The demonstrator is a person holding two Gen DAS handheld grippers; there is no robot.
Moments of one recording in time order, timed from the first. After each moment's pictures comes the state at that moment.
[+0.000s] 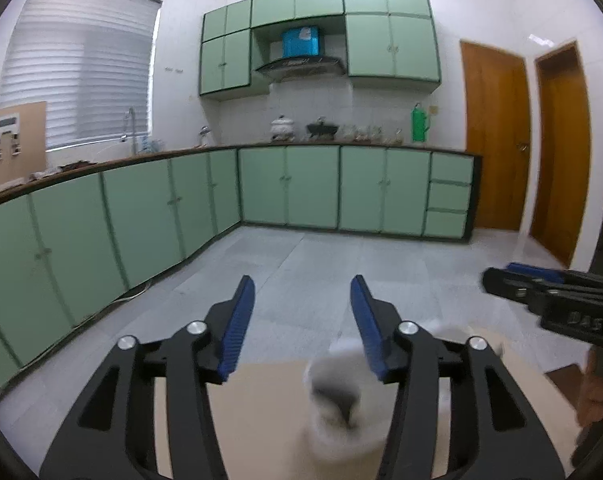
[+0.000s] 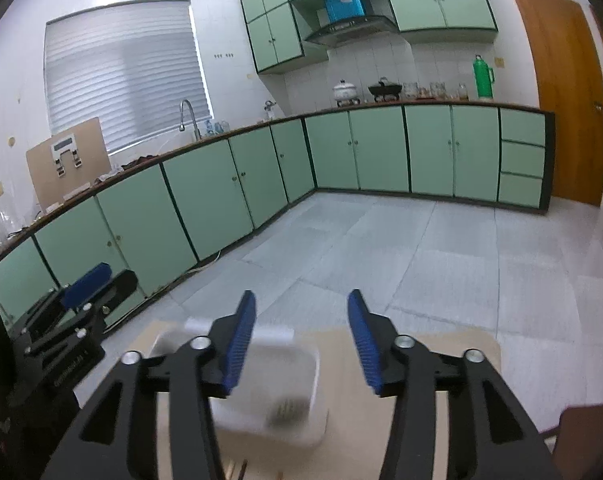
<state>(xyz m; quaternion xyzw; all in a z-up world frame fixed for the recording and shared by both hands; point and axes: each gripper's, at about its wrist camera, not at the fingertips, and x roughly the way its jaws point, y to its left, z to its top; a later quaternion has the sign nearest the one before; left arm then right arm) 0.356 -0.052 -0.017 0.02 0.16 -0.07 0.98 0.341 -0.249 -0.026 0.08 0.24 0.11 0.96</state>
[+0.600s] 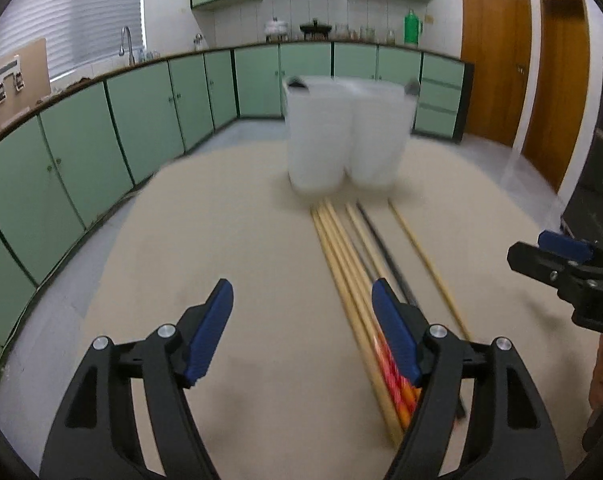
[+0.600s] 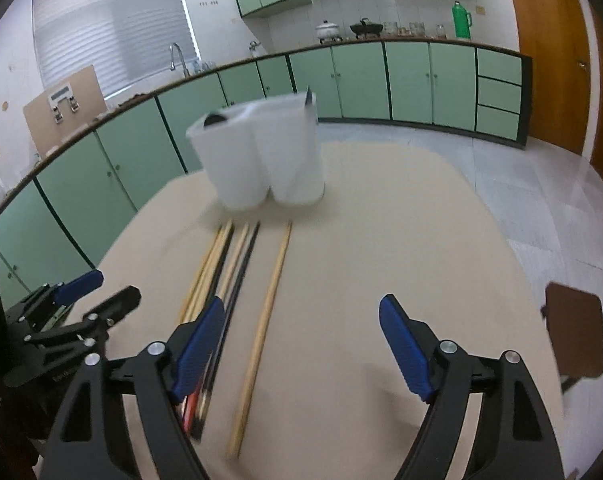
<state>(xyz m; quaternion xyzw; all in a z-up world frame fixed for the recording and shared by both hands) 0.176 -0.028 -0.131 0.04 0.35 -0.07 0.93 0.151 -0.237 -0.129 0.08 0.35 0.09 0.93</state>
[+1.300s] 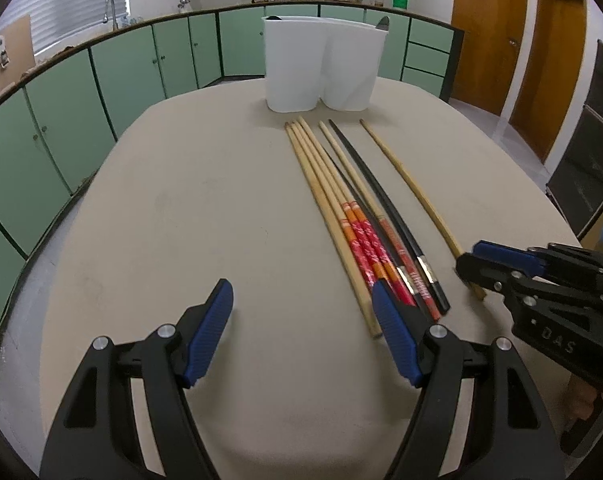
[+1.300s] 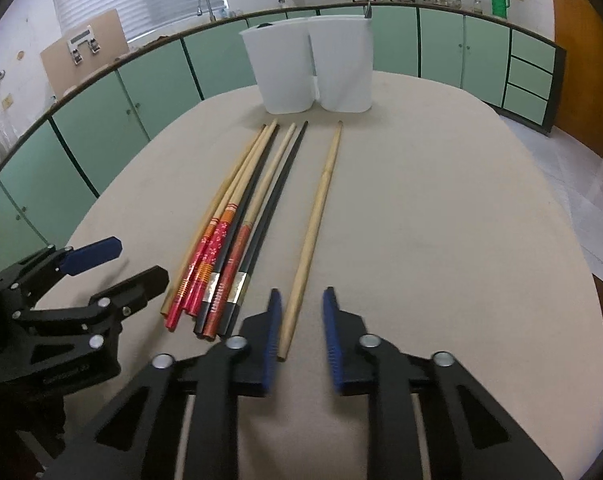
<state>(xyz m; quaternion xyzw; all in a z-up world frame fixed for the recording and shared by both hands) 0.138 -0.033 -0.160 0.04 0.41 -0.10 0.91 0.116 -0.199 -0.175 0.03 0.42 0.13 0.90</state>
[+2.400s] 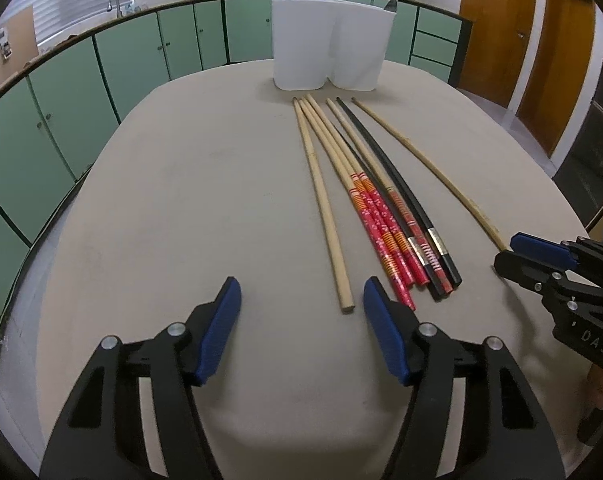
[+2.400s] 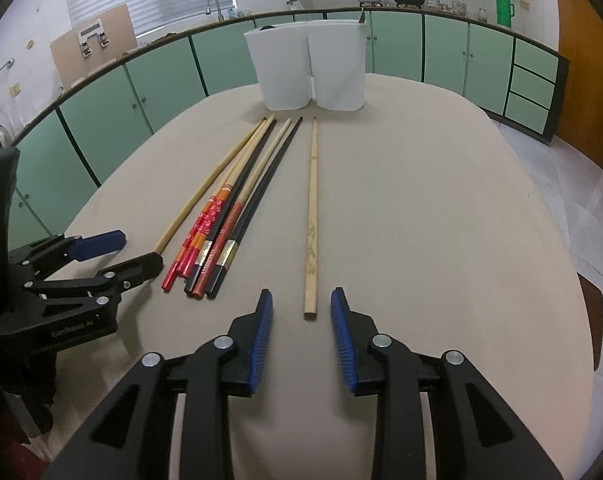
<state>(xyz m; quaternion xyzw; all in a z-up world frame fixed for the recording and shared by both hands) 0.137 -0.034 -0.170 0.04 0.43 -0.08 0.90 0.099 -0.215 -0.175 0.02 0.41 0.14 0.90</state>
